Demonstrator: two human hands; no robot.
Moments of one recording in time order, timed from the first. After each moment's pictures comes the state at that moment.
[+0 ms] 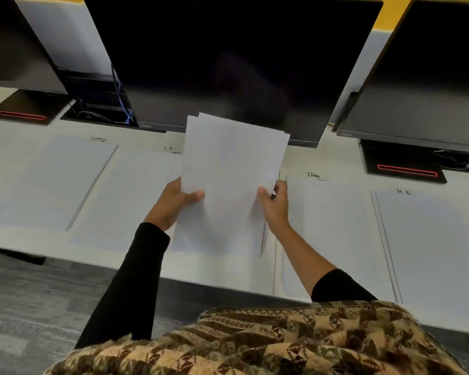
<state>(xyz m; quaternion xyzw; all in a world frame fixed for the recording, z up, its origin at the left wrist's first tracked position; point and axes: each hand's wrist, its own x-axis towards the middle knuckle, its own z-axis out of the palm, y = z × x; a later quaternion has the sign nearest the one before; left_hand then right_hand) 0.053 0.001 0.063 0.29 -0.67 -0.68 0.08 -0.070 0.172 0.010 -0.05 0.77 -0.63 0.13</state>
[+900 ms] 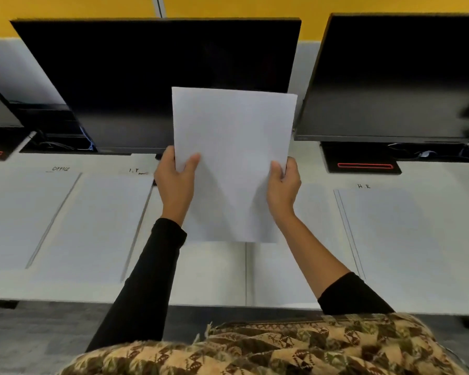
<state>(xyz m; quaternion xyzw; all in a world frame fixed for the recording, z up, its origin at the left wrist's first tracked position) -0.025 0.090 0.126 0.26 -0.73 -0.52 0.36 -0.114 0.232 0.081 -0.03 0.74 -0.67 -0.06</state>
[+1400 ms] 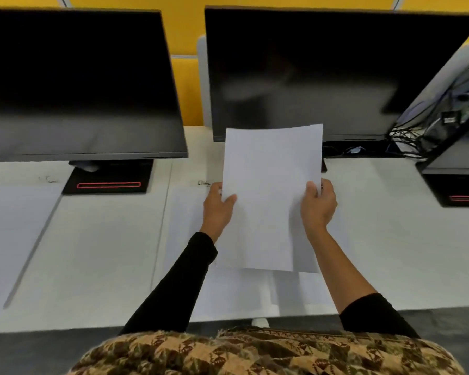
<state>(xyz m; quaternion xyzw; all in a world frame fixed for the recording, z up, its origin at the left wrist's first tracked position) -0.153 0.318 0.055 0.28 -0.73 -0.61 0.07 -0.225 0.484 0.051 0.14 0.82 -0.54 -0.11</state>
